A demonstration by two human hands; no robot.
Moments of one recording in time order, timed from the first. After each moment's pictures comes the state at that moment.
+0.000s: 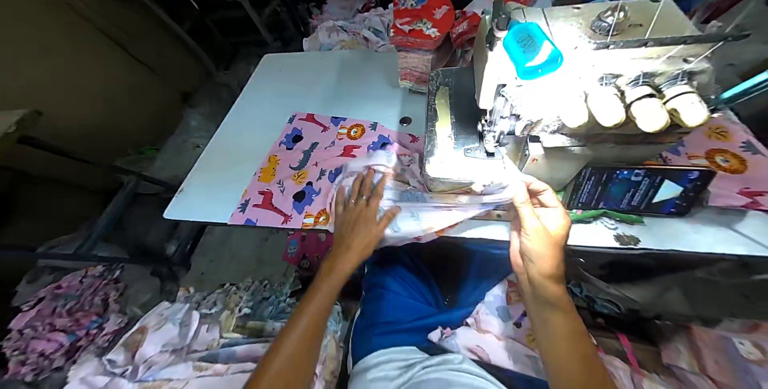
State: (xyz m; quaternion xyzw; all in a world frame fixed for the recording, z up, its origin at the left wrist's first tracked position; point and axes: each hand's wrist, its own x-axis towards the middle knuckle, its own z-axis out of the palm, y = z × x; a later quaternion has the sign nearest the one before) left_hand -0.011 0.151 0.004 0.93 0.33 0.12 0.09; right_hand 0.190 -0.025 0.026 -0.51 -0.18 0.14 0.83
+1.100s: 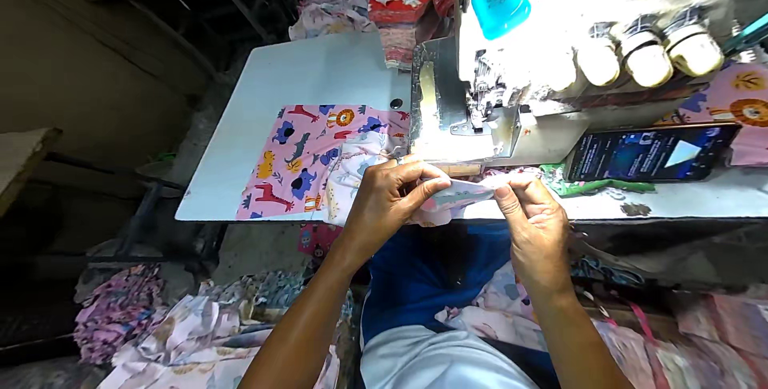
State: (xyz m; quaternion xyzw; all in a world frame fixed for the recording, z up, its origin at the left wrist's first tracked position) left_hand 0.042 0.105 0.102 0.89 0.11 0.27 0.36; right_hand 0.172 -0.053 0.039 -0.55 -0.32 0.15 0.76
